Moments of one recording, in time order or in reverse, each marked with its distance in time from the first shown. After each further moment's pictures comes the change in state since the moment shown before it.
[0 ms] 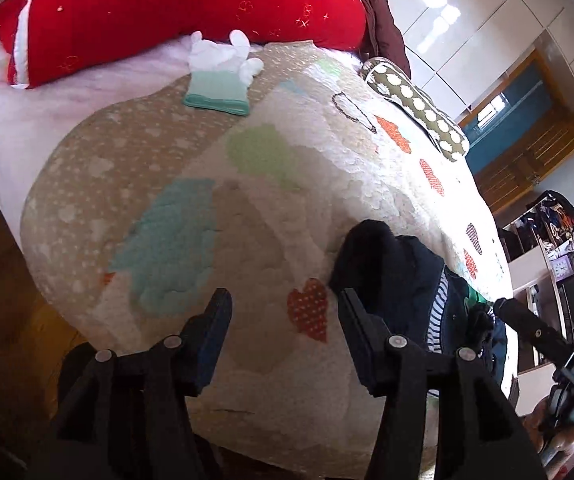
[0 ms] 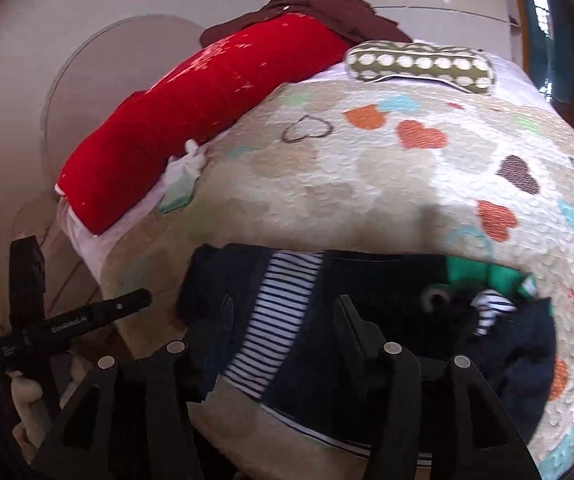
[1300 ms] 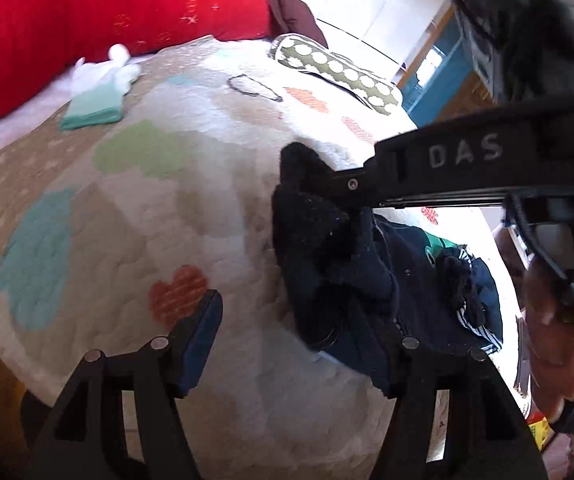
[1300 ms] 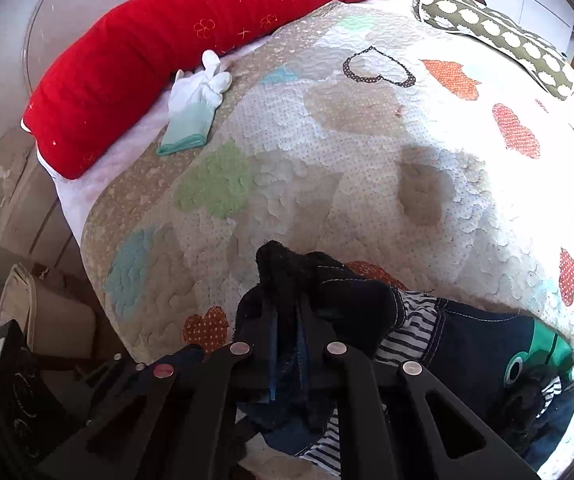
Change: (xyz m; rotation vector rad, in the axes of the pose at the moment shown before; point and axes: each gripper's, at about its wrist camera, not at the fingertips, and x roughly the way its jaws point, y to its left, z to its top) left arm 0.039 -0.083 -0.025 0.278 0.009 -0.122; right arm 0.099 0.059 0.056 -0.104 0.315 -0.070
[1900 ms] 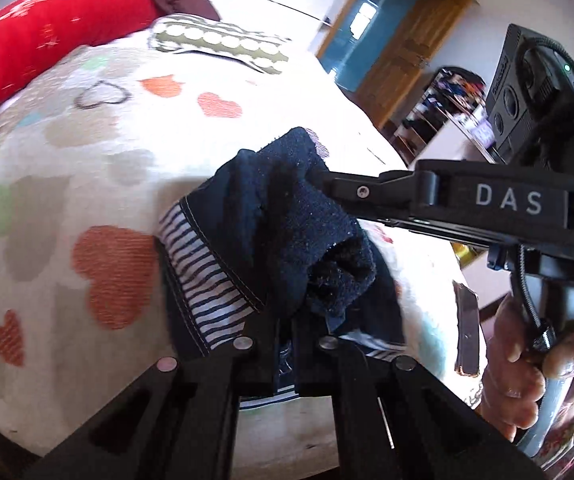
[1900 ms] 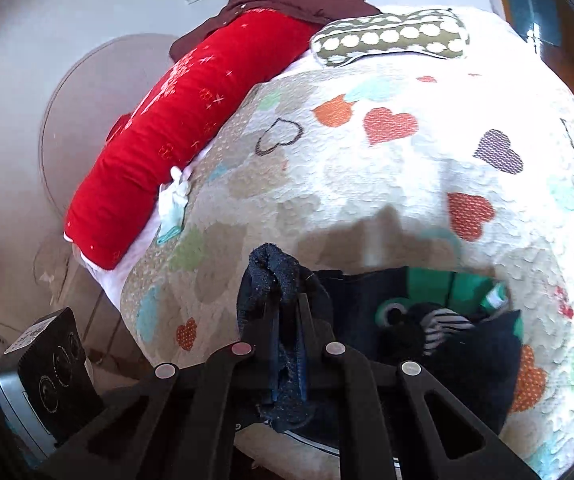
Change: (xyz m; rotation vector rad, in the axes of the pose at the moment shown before) left arm 0.034 -0.161 0.018 0.196 0.142 -0.161; right arm -0.105 -0.135 -0.080 0.303 -0.280 0.150
